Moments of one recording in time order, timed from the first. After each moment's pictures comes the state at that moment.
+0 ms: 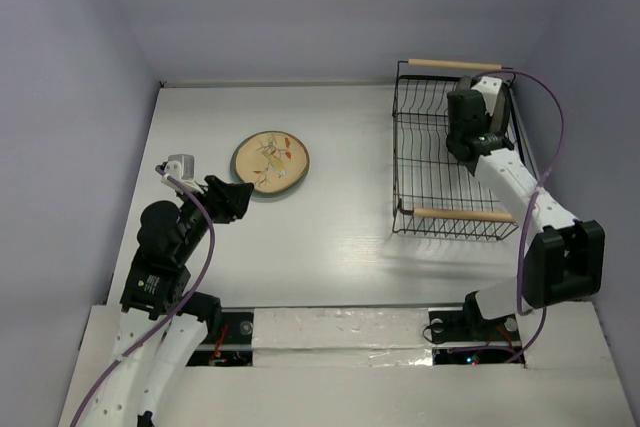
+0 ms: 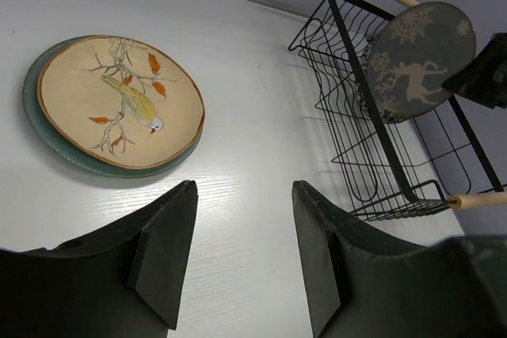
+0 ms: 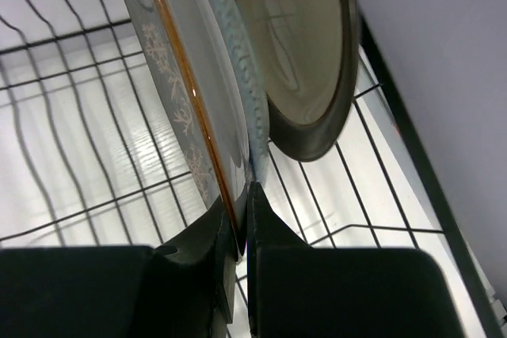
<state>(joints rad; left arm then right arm) -0.26 0.44 0.66 -0.36 0.14 -0.52 0.21 1.46 1.21 -0.39 0.72 0.24</state>
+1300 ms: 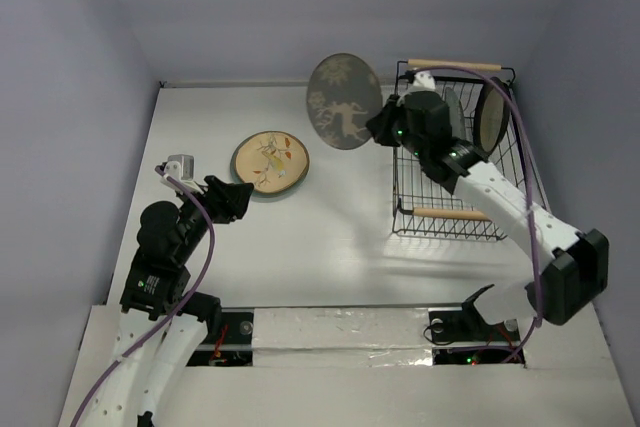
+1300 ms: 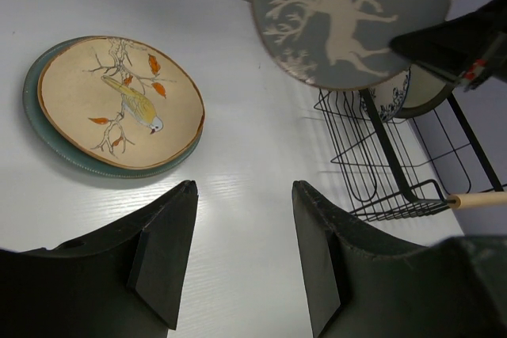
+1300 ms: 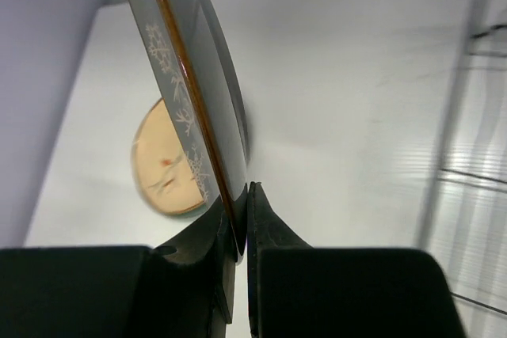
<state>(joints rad) -0.26 0.43 0.66 -0.36 0.14 -0.52 0.54 1.36 1.27 -0.22 0.18 0.52</state>
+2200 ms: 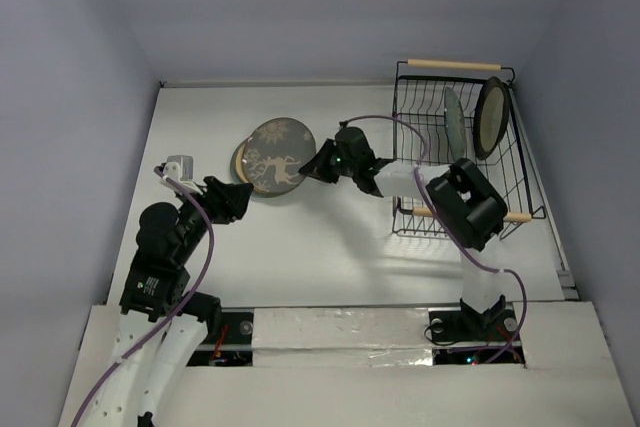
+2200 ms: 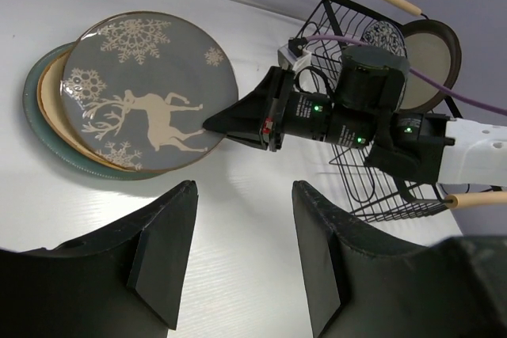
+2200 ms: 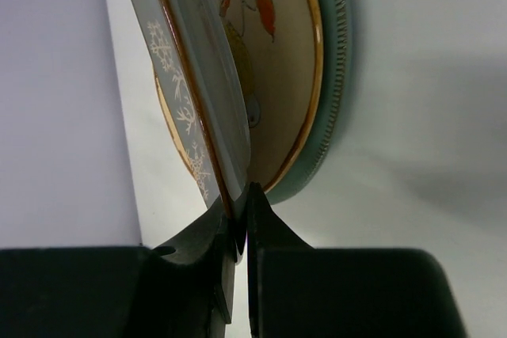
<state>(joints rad) -0.26 0.43 0.66 -0.36 0.14 -0.52 0.67 2.02 1.26 0.27 -0.21 1.06</state>
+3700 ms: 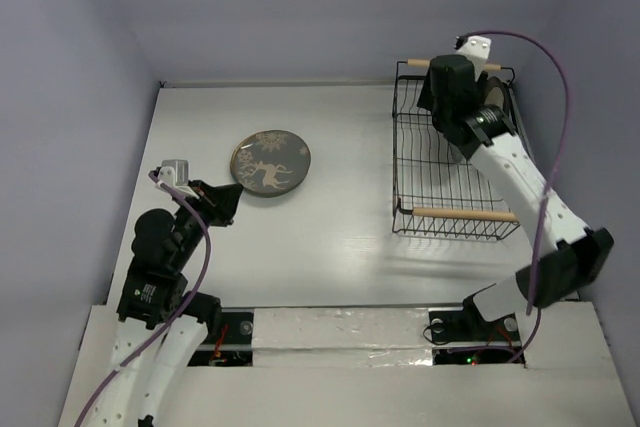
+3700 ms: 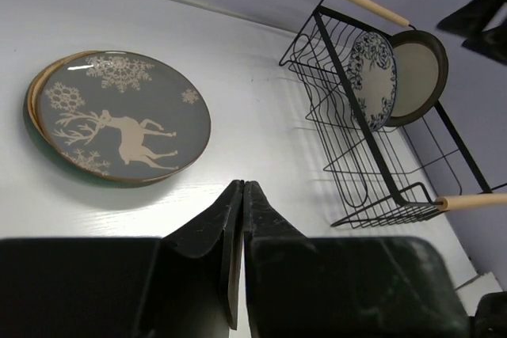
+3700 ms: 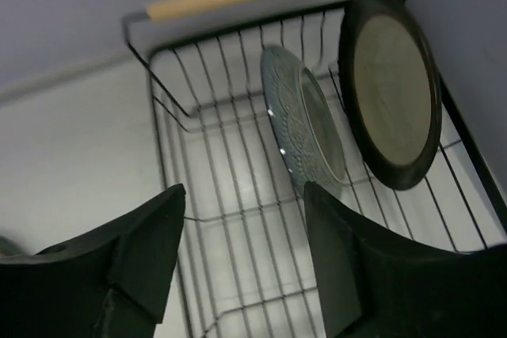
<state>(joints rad) -0.26 0.38 0.66 -0.36 0.14 -0.52 0.43 1.44 1.58 -0.55 0.66 0.37</state>
